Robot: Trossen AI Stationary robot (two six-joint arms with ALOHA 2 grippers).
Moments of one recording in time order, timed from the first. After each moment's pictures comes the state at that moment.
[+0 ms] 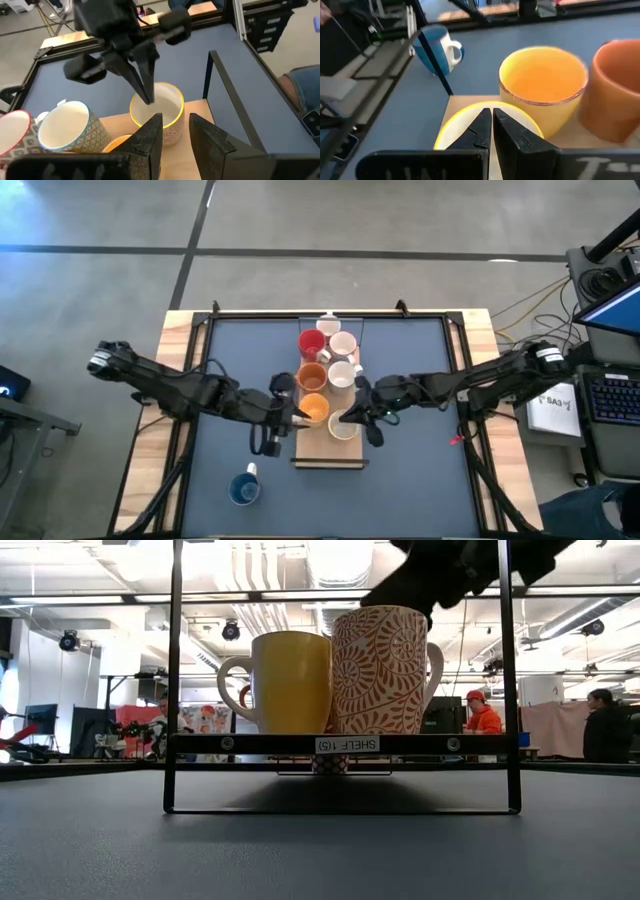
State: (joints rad) left arm -0.33 1.34 1.19 -0.40 -0.25 0.01; right arm 0.12 1.40 0.80 0.18 -0.13 0.16
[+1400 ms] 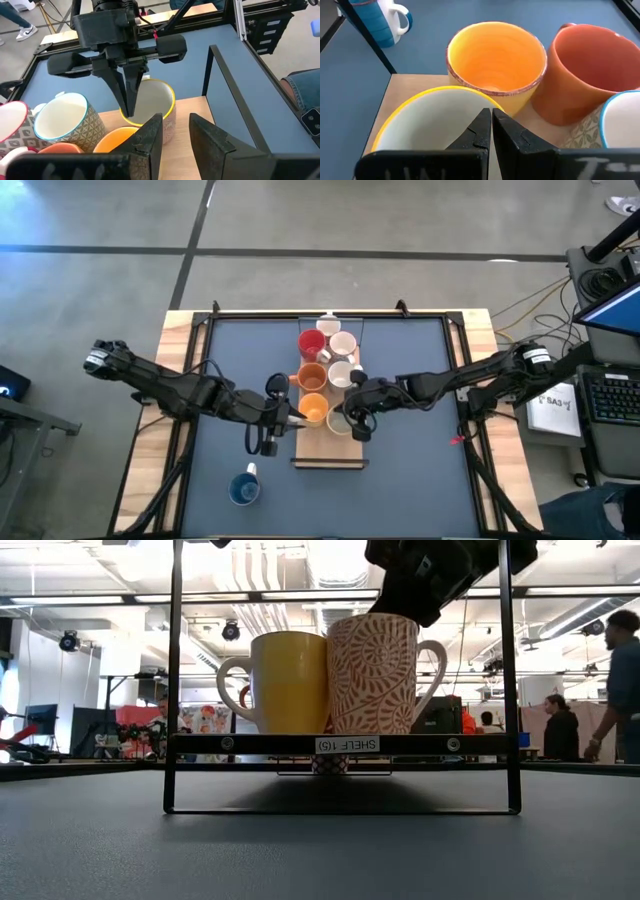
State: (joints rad) left arm -0.33 1.29 1.10 -0.34 -0.25 -0.01; right arm 0.12 1.51 0.95 -0.03 0.08 0.05
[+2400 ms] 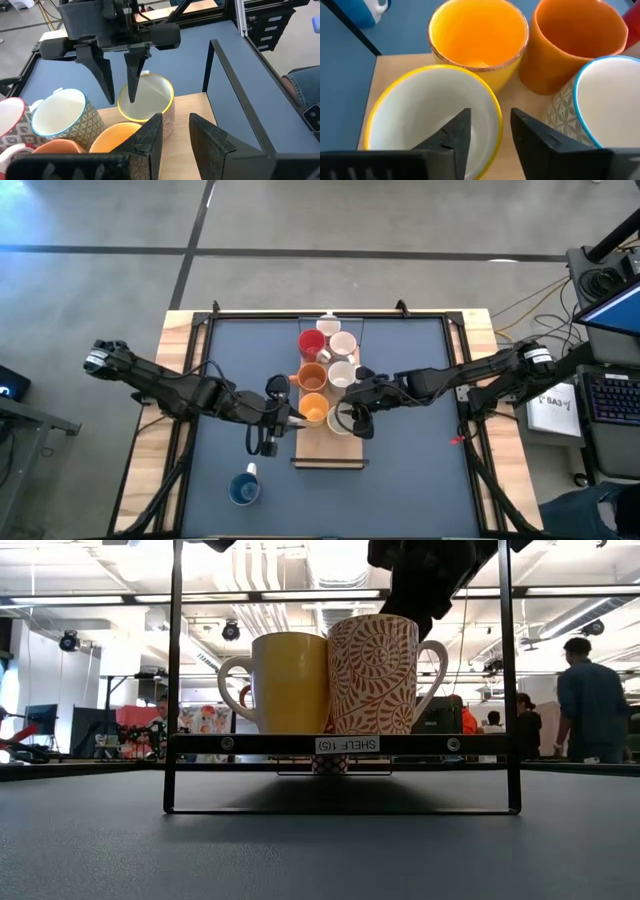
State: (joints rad) left arm -0.33 1.29 1.08 -0.33 -0.25 -0.01; right arm 0.12 1.50 1.05 -0.30 0.12 0.13
